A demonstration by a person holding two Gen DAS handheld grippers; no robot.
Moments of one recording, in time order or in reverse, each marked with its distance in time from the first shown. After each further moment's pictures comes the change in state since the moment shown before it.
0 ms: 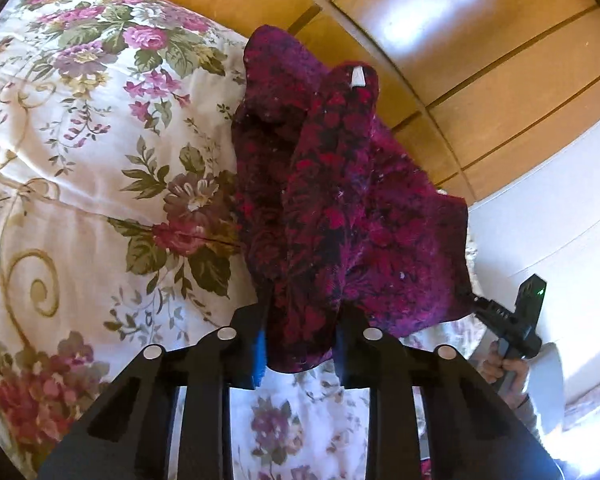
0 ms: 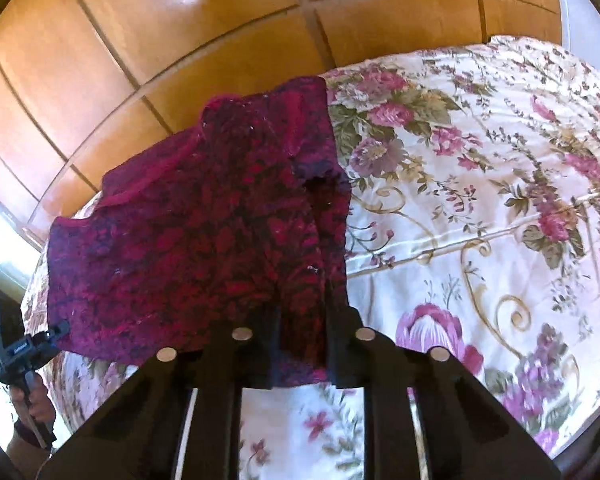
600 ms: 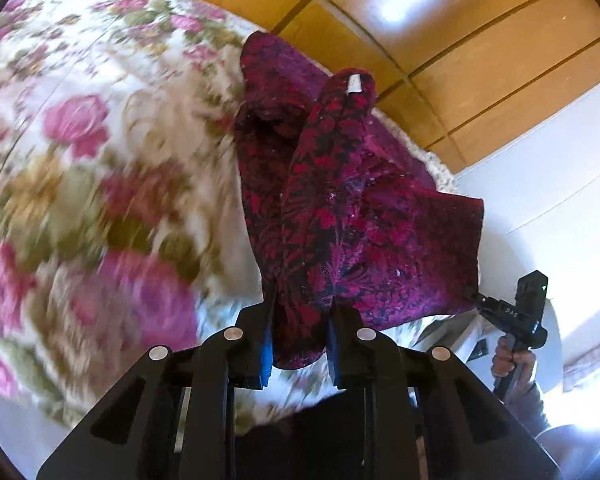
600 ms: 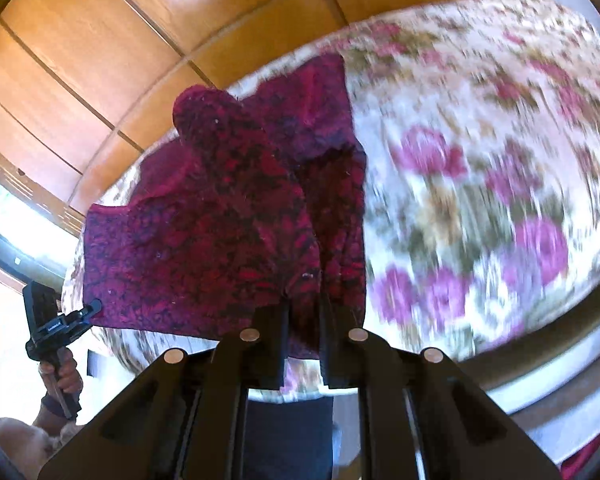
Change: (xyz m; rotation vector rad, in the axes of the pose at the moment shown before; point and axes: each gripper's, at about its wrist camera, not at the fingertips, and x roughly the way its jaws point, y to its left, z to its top) left arm -0.083 -0.003 -0.081 0.032 0.085 0.030; right arm -0.087 0.006 -0.114 0.067 0.135 0.112
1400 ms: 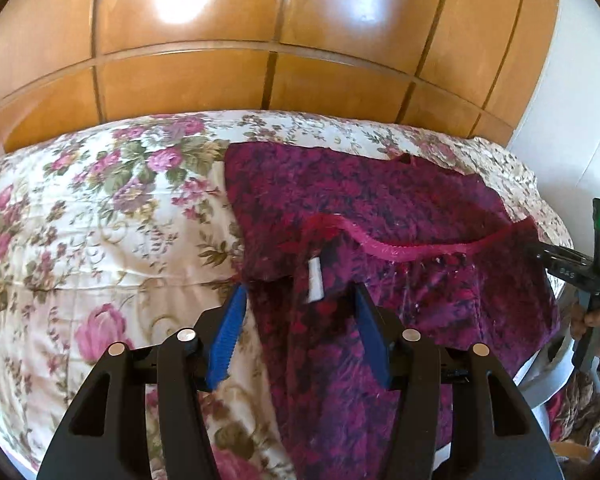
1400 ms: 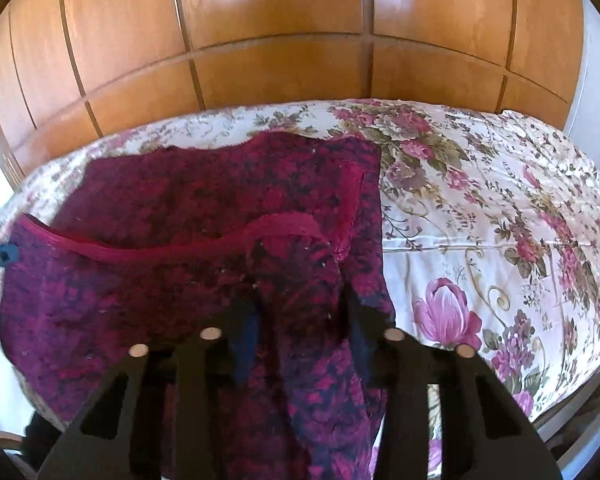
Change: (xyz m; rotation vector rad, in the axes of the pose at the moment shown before) left arm 0.033 -0.065 0.087 0.381 -0.154 0.341; right arm 0.068 0.061 0.073 -0.315 -0.189 -0.311
